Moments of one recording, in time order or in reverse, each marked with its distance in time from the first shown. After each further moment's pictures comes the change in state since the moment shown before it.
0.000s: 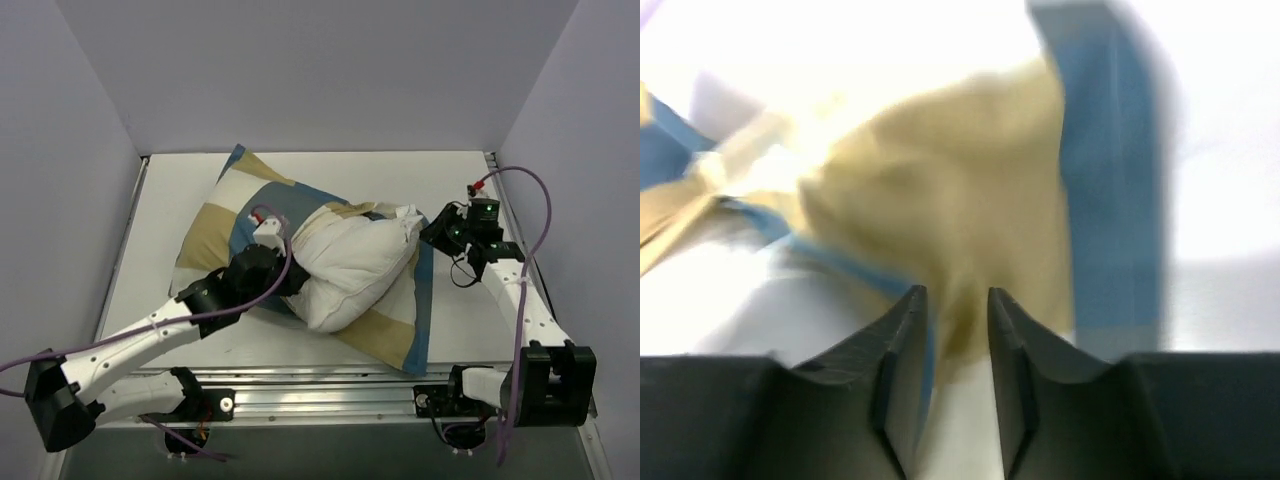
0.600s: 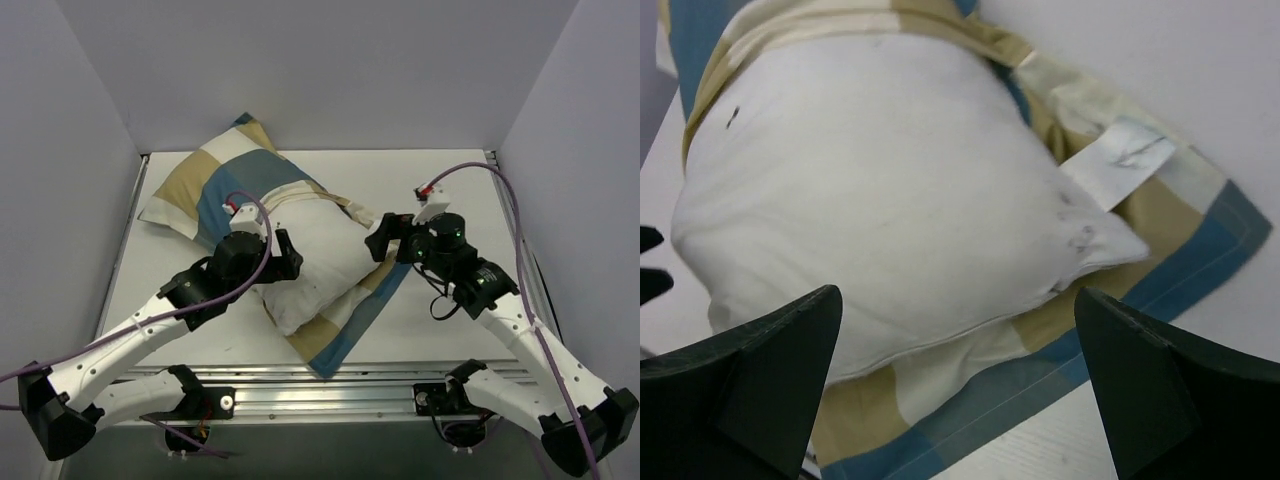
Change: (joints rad) left arm 0.123 0.061 0.146 -0.103 -0.051 0.045; right arm 0.455 -0.311 0.044 -0.026 0.291 -0.167
